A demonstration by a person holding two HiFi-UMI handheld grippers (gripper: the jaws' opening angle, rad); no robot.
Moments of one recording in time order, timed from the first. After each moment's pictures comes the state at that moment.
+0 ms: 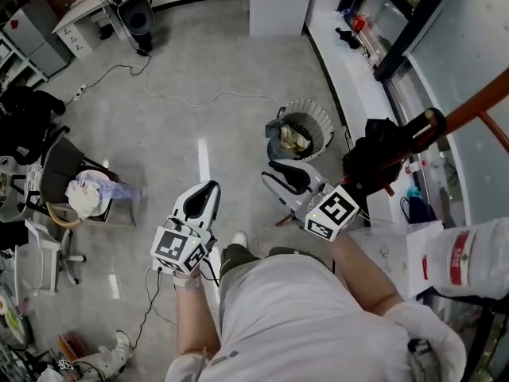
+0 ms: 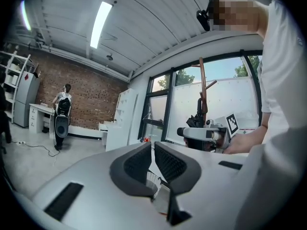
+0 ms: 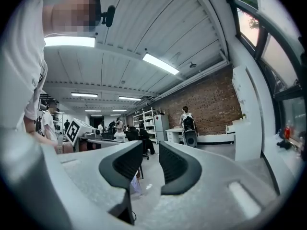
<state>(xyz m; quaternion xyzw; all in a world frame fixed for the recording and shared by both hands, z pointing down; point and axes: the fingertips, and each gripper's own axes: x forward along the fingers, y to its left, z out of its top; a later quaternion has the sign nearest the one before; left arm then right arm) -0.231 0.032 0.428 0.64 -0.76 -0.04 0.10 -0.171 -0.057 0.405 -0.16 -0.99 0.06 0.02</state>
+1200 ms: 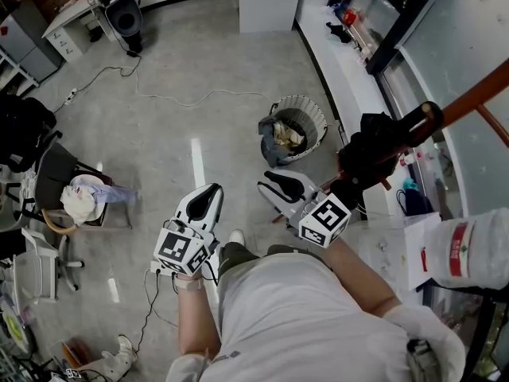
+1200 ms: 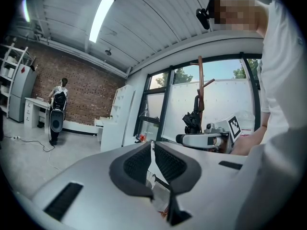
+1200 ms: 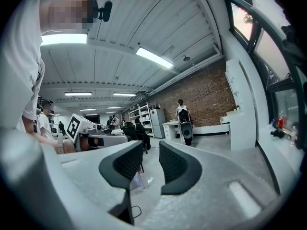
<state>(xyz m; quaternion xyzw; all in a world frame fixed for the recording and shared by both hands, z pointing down) -0.217 0.022 0.445 0.66 -0.74 -0.05 0.12 -0.158 -0.048 0.440 -0.13 -0.99 0.09 0.06</state>
